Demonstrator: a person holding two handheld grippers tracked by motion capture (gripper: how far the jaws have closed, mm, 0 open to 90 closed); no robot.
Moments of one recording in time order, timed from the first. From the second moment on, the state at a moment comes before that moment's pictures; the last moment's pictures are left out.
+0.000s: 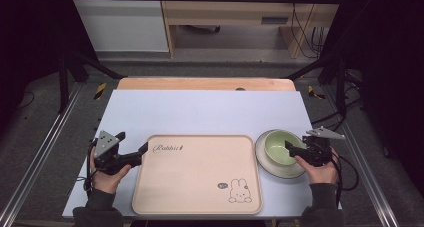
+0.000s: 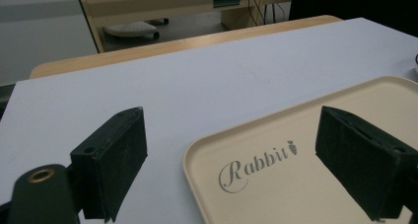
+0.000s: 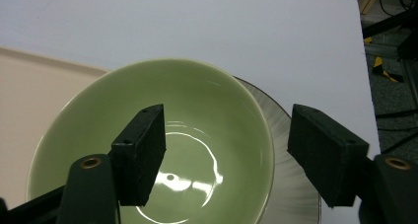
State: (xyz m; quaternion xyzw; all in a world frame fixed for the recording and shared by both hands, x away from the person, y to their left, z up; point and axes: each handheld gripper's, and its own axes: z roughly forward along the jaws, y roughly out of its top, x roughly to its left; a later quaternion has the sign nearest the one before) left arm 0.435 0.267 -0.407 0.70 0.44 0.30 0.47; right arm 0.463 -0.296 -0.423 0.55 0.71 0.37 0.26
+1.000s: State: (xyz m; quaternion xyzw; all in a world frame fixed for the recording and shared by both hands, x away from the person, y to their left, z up) left arm 0.435 0.265 -0.408 0.70 0.44 0.30 0.47; right arm 0.474 -0.306 -0.435 0.60 0.72 0.30 0.20
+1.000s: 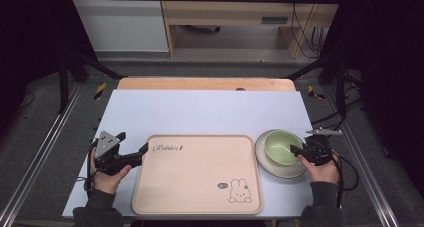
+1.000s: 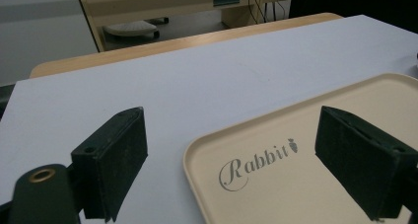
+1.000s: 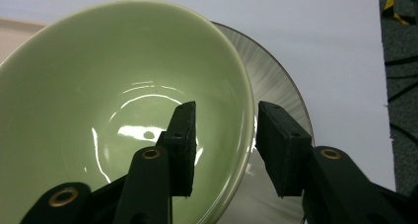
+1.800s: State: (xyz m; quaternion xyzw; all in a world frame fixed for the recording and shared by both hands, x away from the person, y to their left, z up) left arm 0.435 0.265 -0.409 0.71 0.44 0.30 0.47; right arm 0.481 -0.306 -0.440 0.63 0.71 0.28 0.15
